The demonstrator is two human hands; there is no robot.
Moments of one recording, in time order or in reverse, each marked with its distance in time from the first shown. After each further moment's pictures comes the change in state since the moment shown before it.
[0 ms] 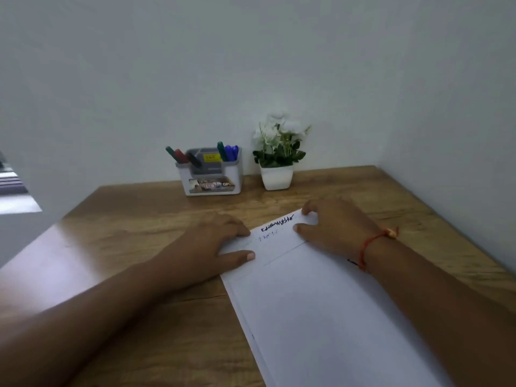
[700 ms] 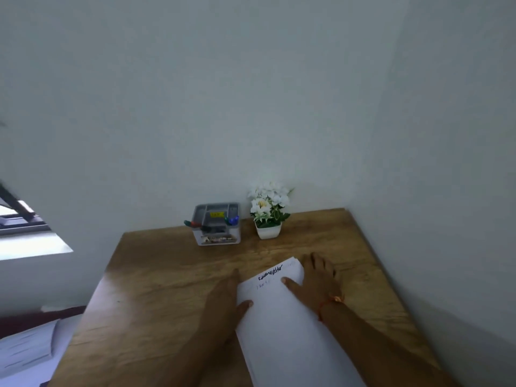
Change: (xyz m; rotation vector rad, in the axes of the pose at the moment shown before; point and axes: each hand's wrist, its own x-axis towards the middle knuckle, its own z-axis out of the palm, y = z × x) left_hand -0.004 0.041 -0.023 -0.310 -0.153 -0.550; right_hand -0.022 -0.021 -0.041 -0.035 -0.180 0.292
